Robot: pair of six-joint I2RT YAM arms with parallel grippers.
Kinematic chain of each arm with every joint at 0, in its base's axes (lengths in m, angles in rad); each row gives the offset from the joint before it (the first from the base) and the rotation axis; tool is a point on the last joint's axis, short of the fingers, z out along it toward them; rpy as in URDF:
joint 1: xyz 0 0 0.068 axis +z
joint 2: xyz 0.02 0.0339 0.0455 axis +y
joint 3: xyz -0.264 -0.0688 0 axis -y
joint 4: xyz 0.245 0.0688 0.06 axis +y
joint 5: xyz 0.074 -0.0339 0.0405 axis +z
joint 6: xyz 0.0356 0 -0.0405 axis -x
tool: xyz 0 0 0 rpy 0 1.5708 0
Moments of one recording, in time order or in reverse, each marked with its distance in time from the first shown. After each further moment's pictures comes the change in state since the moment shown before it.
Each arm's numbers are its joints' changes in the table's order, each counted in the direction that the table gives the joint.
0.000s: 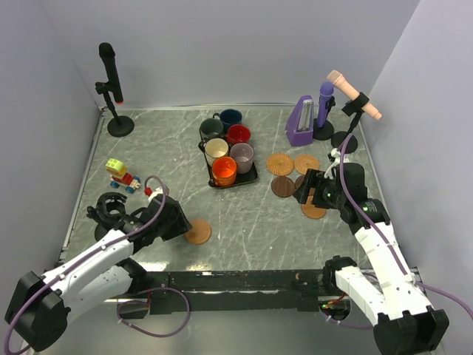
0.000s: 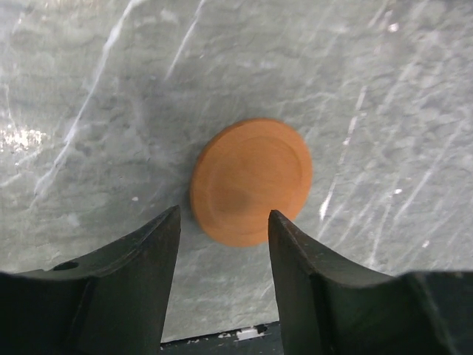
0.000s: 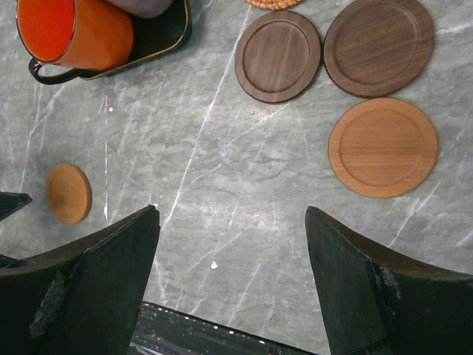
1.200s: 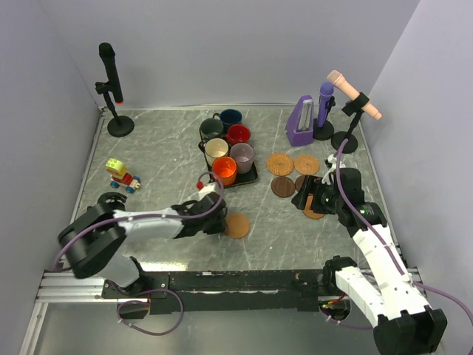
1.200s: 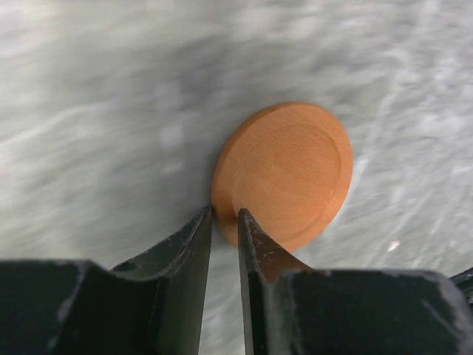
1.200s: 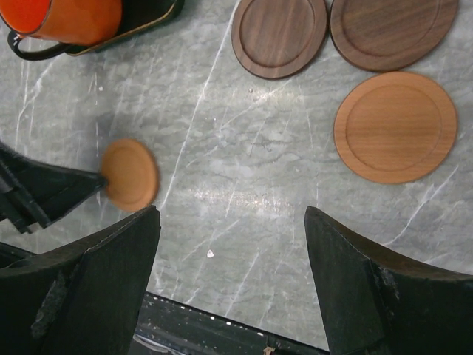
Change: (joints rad) left arm -0.321 0.593 0.192 -0.385 0.050 0.059; right arm 0.000 -0.013 -0.067 -0.010 0.031 -0.001
